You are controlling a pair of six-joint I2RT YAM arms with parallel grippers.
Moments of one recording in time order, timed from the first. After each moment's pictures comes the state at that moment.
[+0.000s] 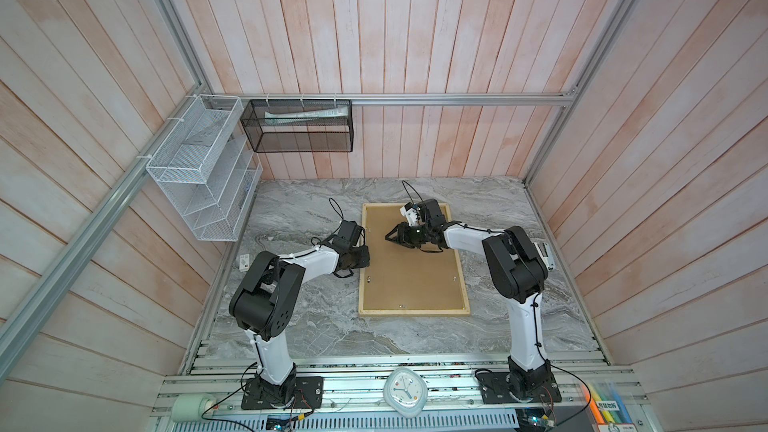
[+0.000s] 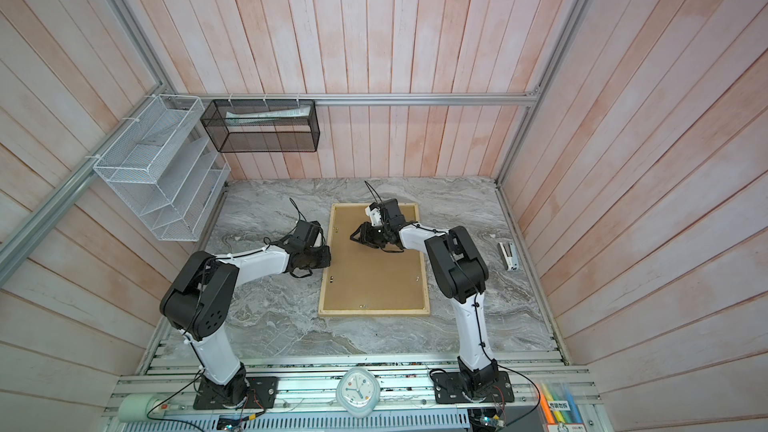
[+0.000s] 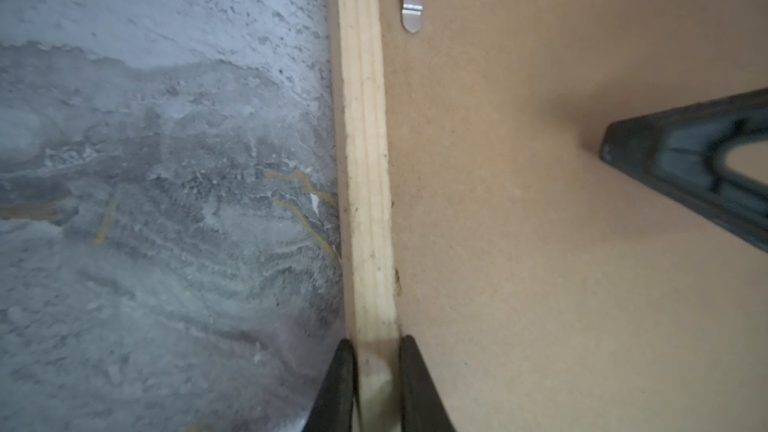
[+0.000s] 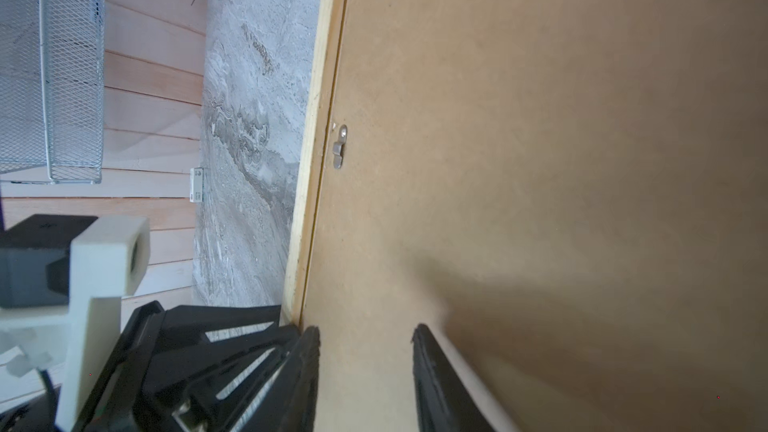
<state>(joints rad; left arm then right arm) -0.45 1.82 1.01 -0.18 0.10 -0.45 0.50 2.18 1.43 -0.03 -0.62 0.67</state>
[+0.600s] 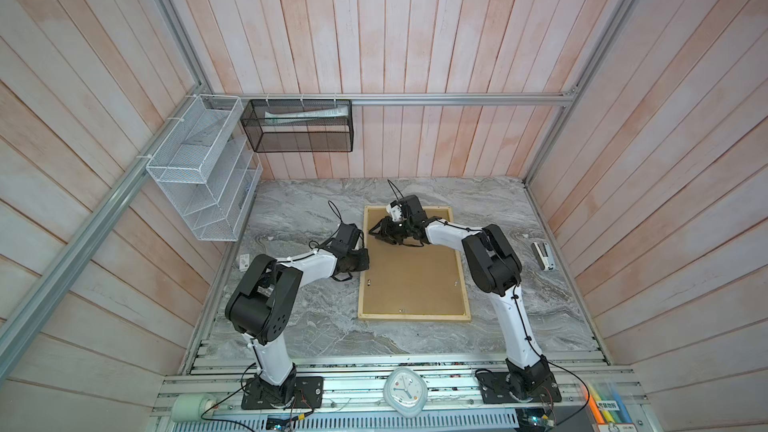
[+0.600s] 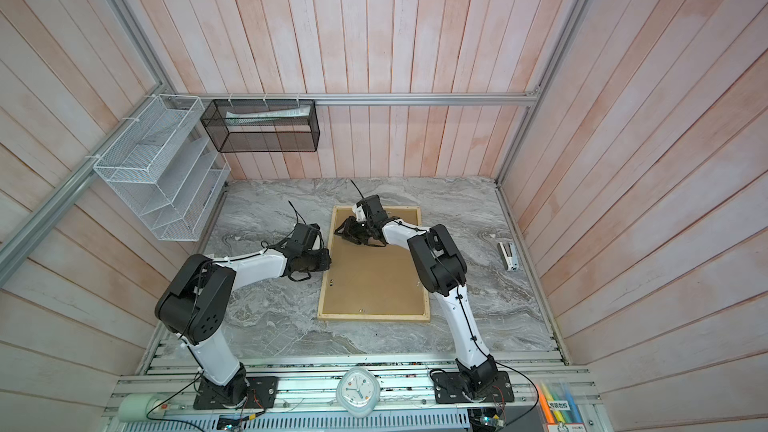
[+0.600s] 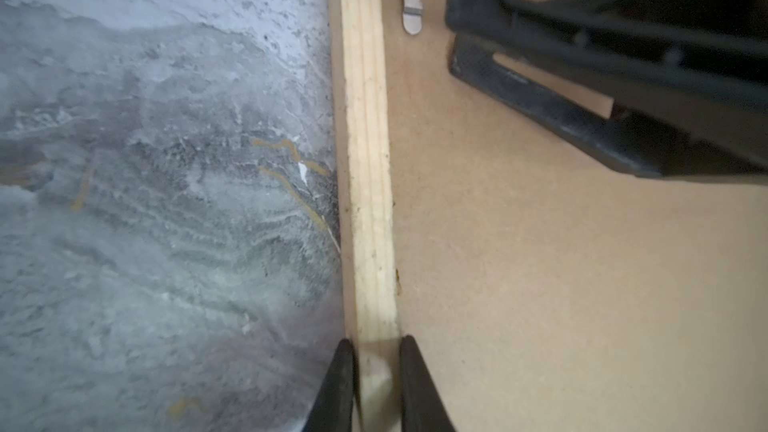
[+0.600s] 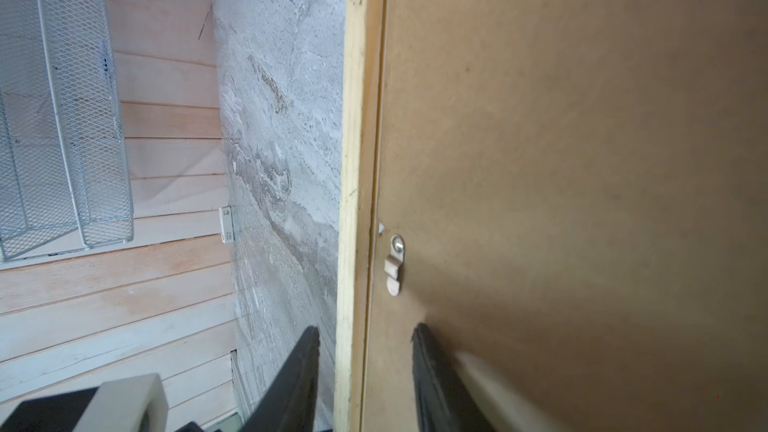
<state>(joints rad) -0.45 1.78 0.96 -0.16 0.13 -0.45 0.57 2.35 1.68 -0.06 -0.60 0.88</state>
